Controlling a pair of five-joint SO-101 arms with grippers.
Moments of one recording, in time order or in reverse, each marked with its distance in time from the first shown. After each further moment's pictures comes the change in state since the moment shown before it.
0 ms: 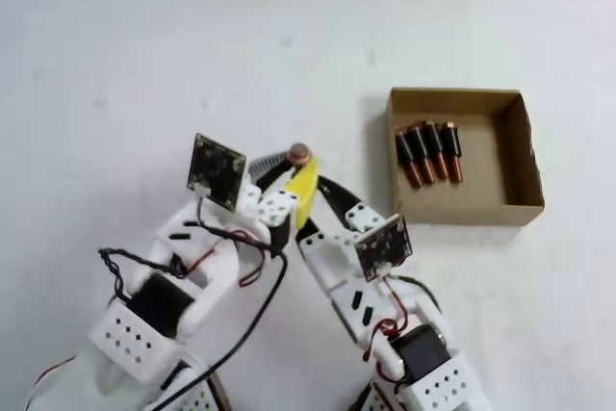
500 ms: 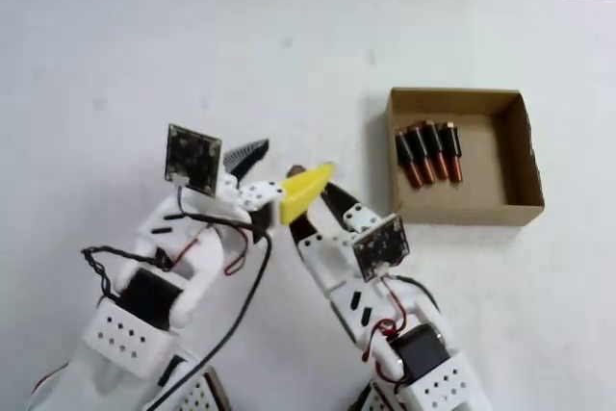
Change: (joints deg) left arm -7.1 0.0 0.0 1.4 -0.3; right arm -0.4 0.0 0.0 0.0 0.1
